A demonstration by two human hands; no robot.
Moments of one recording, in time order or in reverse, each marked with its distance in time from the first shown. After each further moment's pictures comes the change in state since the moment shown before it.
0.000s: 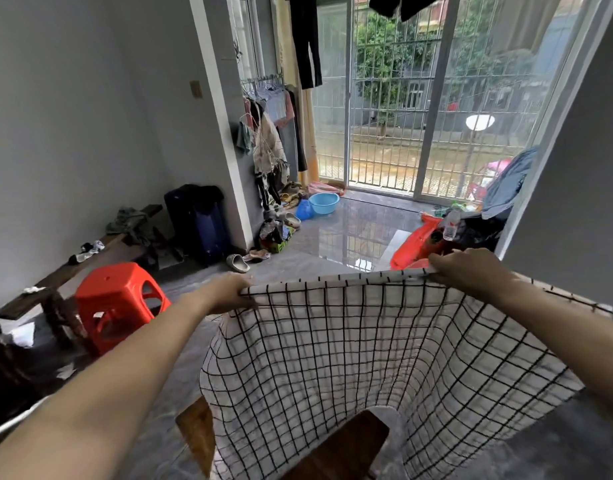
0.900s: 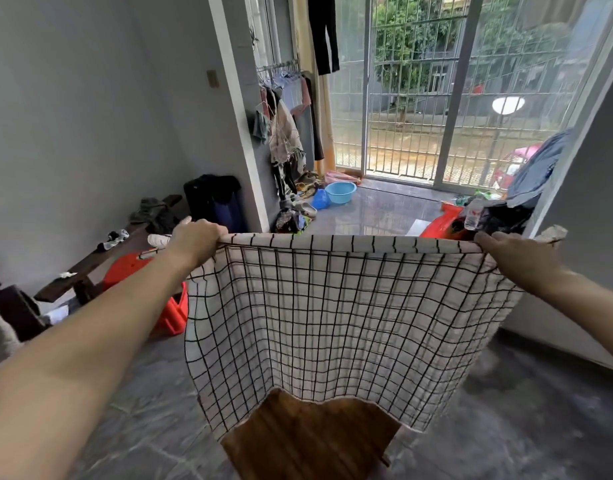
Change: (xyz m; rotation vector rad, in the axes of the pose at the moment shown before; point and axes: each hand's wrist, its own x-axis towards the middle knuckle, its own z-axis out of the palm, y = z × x) left_hand -0.021 -0.040 -0.067 0.602 0.276 -0.268; right_hand -0.027 0.022 0.008 0.076 -0.089 0.213
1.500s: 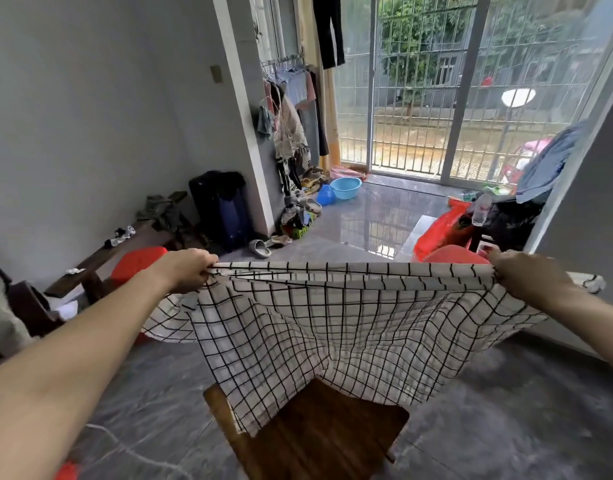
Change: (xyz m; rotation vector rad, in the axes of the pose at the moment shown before) left_hand -0.041 -0.020 0.026 -0.127 -0.276 0.141; right_hand -0.005 -0.004 0.034 -0.011 -0.165 0.122
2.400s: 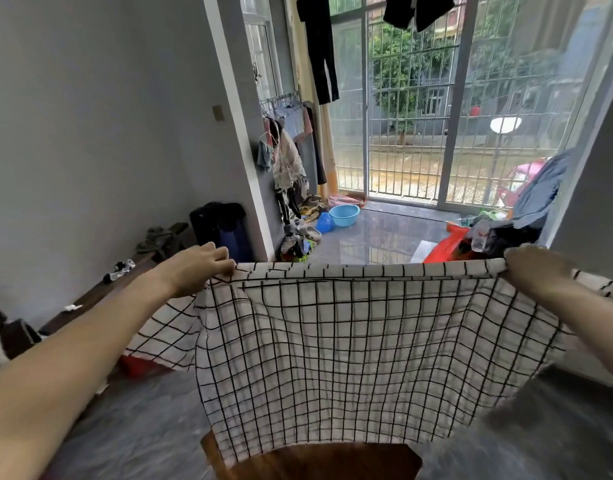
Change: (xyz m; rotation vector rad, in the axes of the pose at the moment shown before) left_hand 0.037 -0.021 -0.056 0.262 0.304 0.333; right_hand 0.063 0.019 -0.031 0.032 0.000 0.271
